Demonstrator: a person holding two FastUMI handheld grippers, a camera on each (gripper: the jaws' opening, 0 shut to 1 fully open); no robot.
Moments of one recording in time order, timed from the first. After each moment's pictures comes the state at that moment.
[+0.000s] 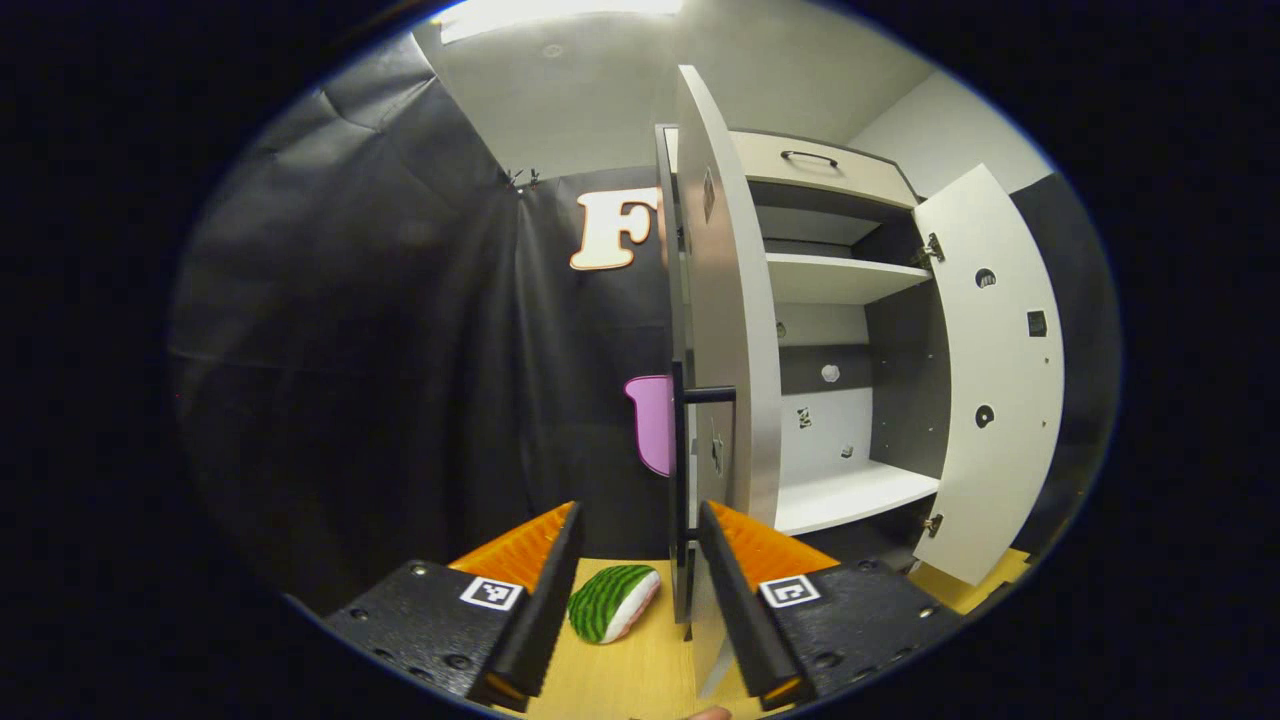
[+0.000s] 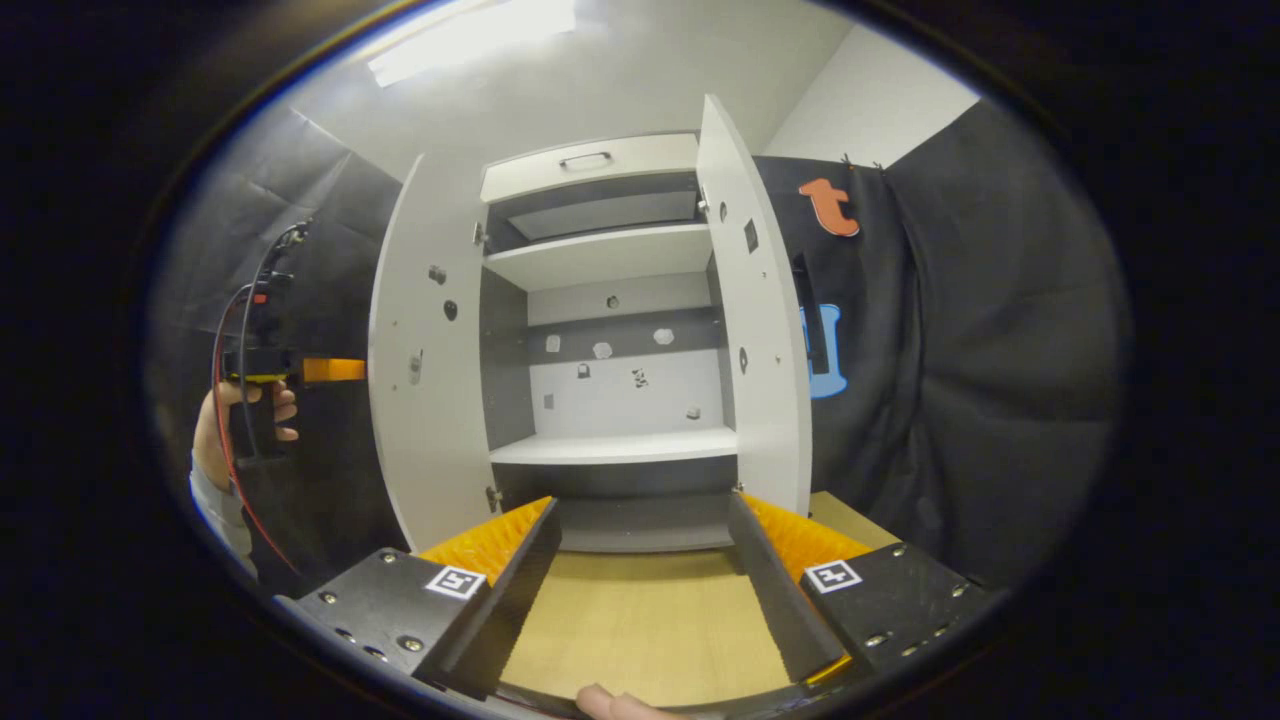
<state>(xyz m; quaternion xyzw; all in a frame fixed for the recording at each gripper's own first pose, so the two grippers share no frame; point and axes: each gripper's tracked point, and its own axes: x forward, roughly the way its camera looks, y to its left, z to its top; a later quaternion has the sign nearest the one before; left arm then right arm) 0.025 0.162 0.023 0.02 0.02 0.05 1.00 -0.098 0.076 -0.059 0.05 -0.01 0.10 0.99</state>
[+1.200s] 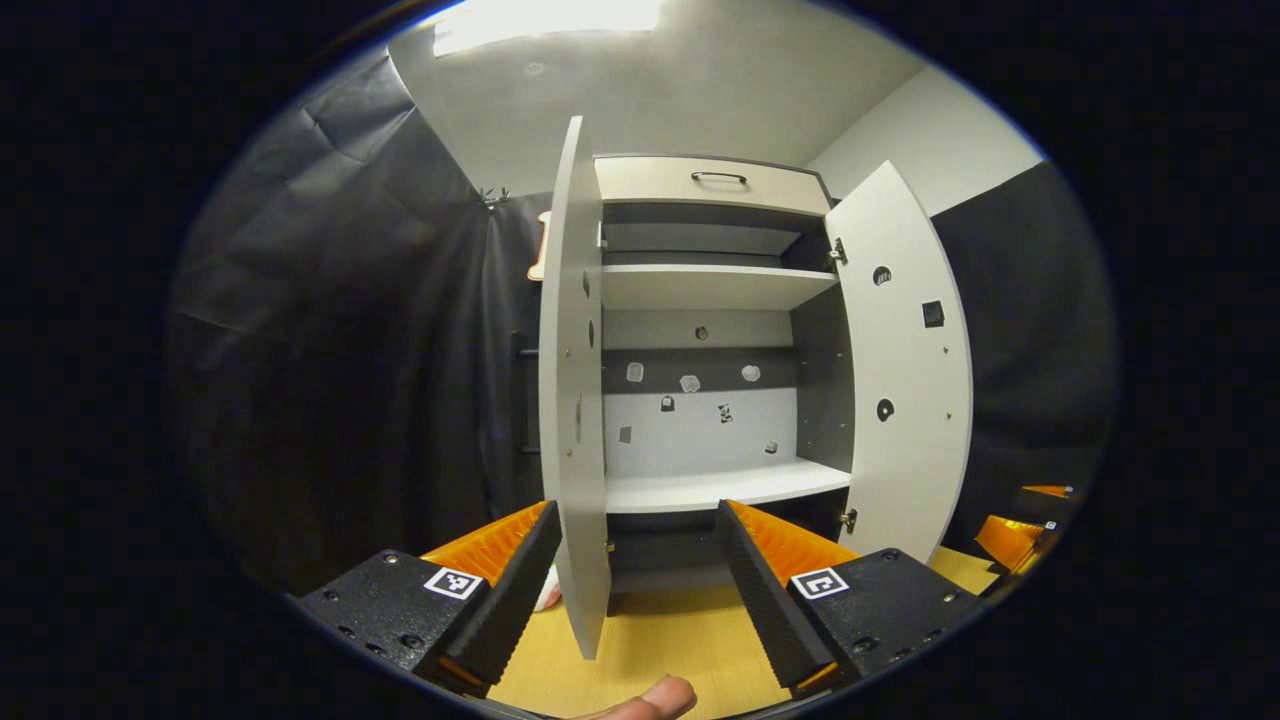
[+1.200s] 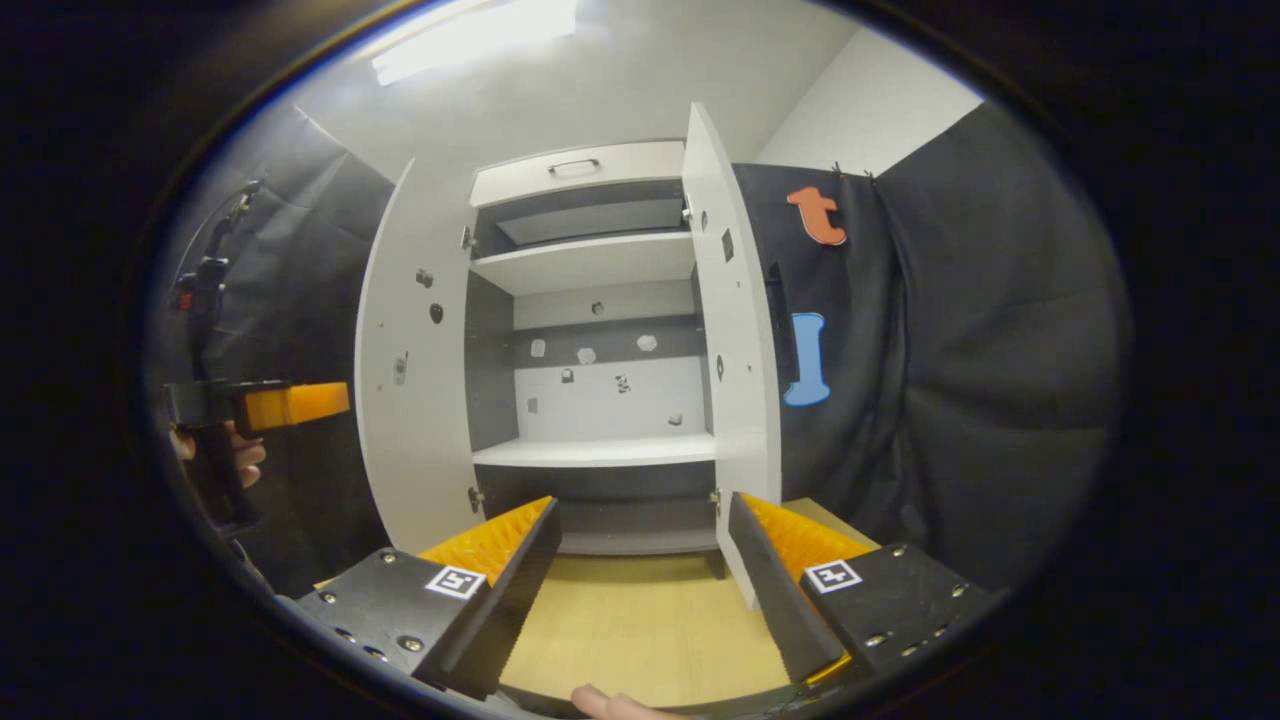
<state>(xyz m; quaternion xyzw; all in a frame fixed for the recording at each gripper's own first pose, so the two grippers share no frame) -0.064 0.015 -0.013 0.01 -0.01 0.01 1.00 -0.099 0.050 -0.054 0.04 -0.03 0.09 0.99</state>
